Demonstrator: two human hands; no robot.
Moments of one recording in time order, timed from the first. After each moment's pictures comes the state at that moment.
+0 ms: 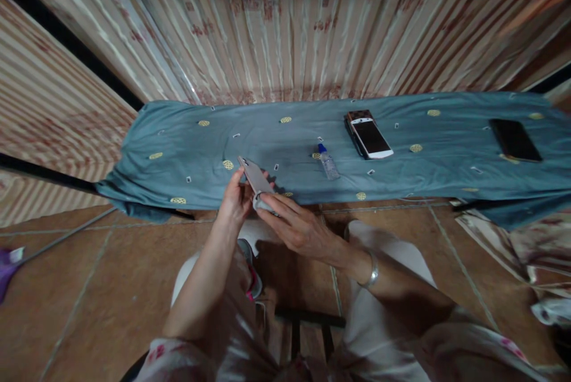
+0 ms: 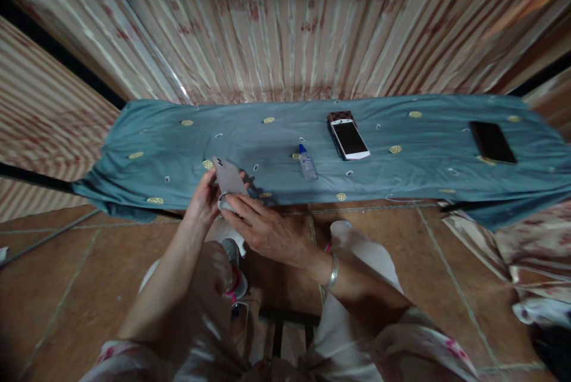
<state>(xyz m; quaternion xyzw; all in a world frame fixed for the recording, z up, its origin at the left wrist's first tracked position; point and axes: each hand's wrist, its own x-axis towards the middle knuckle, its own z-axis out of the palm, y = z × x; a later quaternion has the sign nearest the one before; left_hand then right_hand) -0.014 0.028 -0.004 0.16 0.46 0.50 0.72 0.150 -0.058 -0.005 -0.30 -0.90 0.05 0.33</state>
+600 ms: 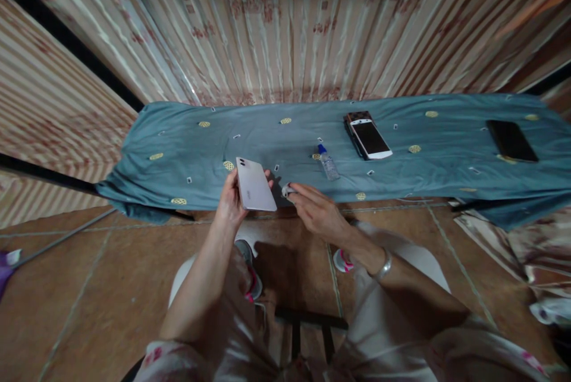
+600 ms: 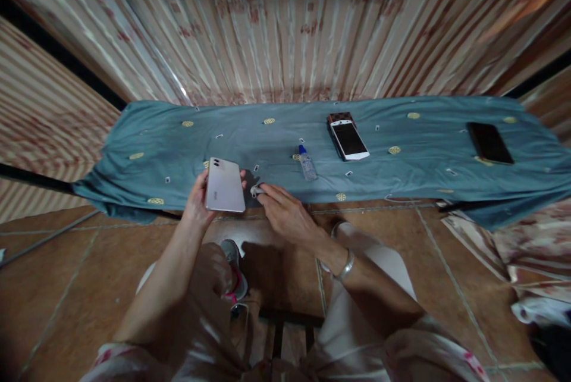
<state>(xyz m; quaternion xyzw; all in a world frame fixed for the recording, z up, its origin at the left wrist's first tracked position) -0.020 0.021 0.007 0.17 0.42 0.51 0.73 0.183 -0.040 -0.028 -0.41 -0.82 0.11 0.39</state>
